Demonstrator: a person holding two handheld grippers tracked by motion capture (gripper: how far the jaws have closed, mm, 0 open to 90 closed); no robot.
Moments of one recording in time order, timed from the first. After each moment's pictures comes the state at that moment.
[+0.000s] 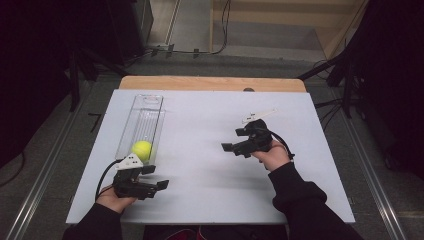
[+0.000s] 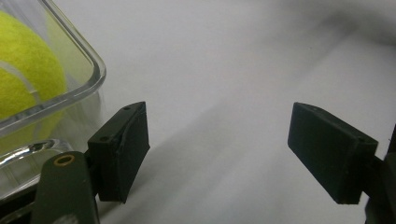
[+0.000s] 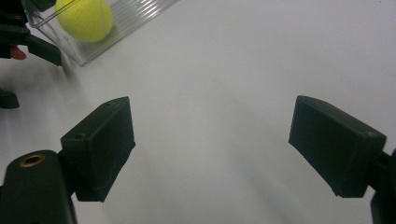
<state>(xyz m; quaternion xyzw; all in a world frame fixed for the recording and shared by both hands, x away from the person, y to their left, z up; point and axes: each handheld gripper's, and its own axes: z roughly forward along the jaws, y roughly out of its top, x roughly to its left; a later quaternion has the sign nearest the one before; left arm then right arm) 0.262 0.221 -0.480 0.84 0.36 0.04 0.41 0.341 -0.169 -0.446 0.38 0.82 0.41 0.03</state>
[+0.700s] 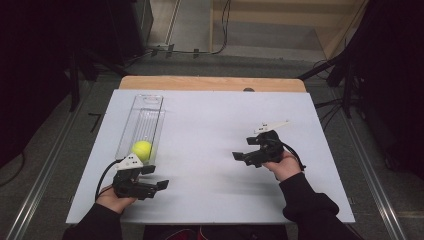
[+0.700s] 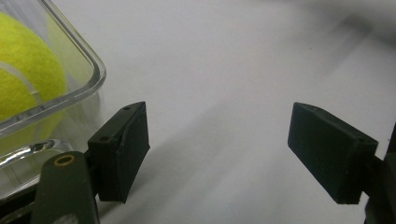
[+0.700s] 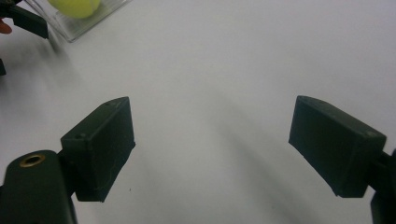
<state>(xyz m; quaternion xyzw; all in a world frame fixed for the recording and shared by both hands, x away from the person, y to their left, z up) 0.261 0.221 -0.479 0.84 0.36 0.04 0.42 0.314 -0.197 -0.462 0.40 0.82 0.41 0.04</state>
